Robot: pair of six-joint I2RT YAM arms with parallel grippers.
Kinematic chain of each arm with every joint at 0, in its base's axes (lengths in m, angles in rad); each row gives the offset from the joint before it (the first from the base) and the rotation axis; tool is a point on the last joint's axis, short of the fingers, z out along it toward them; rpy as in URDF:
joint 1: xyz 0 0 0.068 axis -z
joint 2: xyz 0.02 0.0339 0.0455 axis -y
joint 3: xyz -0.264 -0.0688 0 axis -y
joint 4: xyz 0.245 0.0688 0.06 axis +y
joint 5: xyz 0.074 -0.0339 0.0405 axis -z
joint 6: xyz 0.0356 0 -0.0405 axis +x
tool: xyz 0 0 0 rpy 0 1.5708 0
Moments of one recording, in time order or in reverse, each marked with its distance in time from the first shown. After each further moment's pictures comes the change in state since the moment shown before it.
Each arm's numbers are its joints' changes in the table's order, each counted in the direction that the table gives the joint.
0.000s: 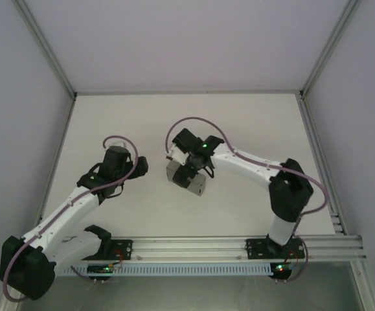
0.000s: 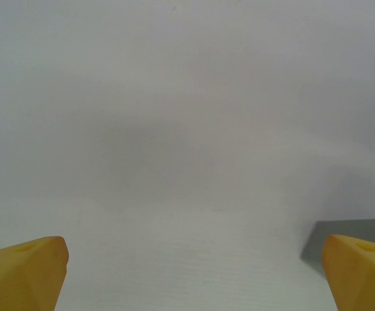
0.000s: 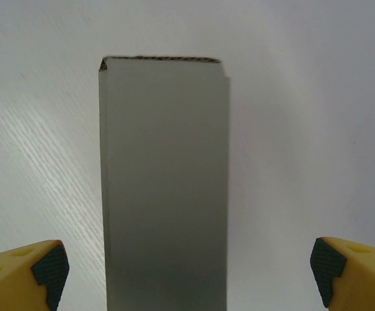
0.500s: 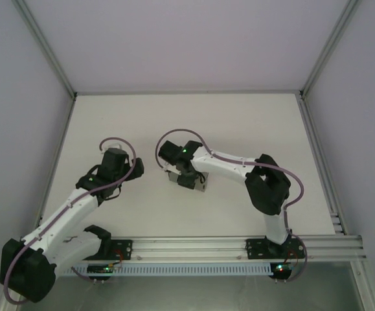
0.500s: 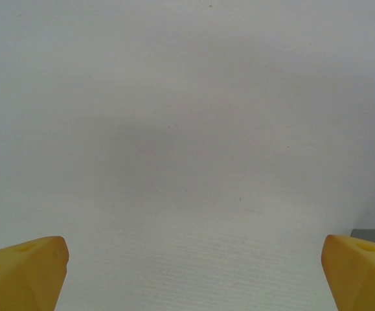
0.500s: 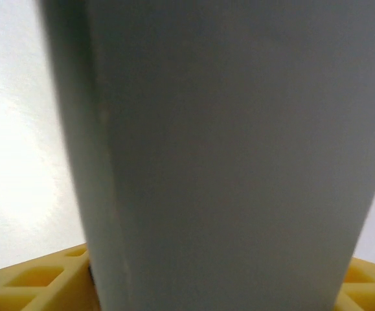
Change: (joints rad) left arm -0.019 0.016 -0.012 0.013 -0.051 -0.001; right arm -0.082 -0.158 0.101 0.183 0.306 -0.074
